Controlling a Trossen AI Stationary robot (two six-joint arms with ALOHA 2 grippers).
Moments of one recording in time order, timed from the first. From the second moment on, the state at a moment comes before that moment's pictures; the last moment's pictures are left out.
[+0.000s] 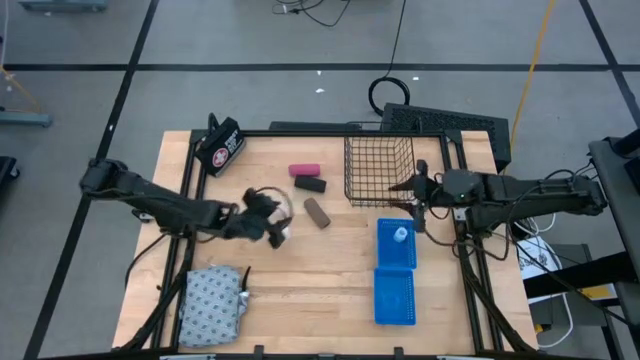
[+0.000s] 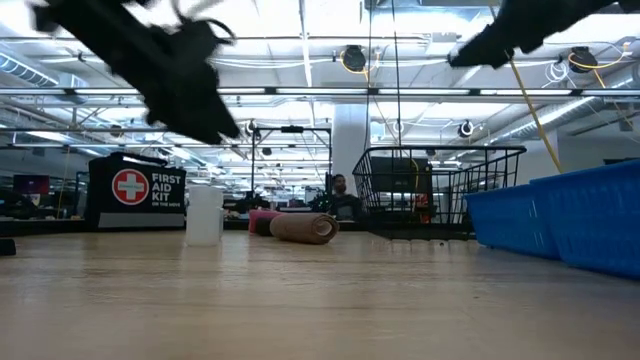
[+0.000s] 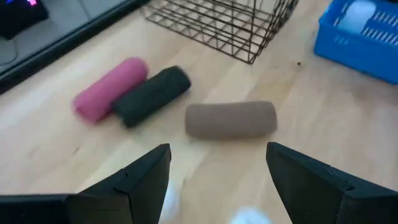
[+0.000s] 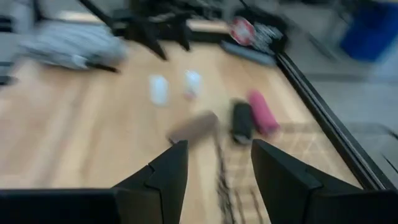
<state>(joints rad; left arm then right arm) -0.26 1.25 0.66 -0.18 -0.64 -0.60 0.02 0.72 0.67 -0.32 0.13 -0.06</state>
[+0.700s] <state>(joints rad) -0.50 1.46 0.48 -0.20 -0.73 -1.01 0.01 0.69 0.53 0.11 -0.26 -0.23</state>
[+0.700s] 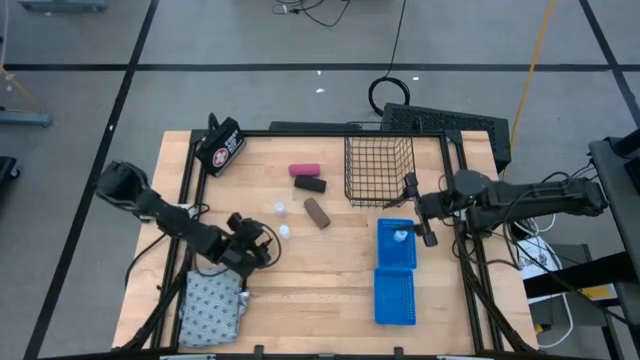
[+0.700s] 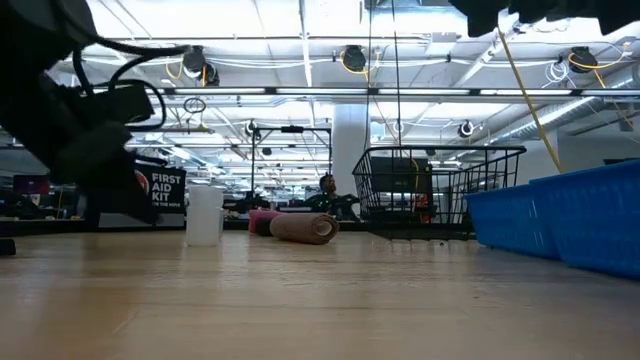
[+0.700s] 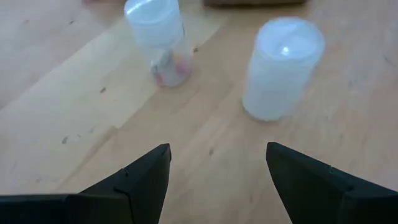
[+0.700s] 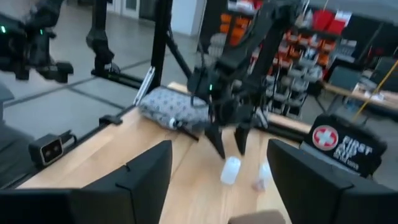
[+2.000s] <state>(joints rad) -0.31 1.66 0.48 0.32 -0.62 -0.64 0.01 0.70 0.39 0.34 -0.05 -0.23</state>
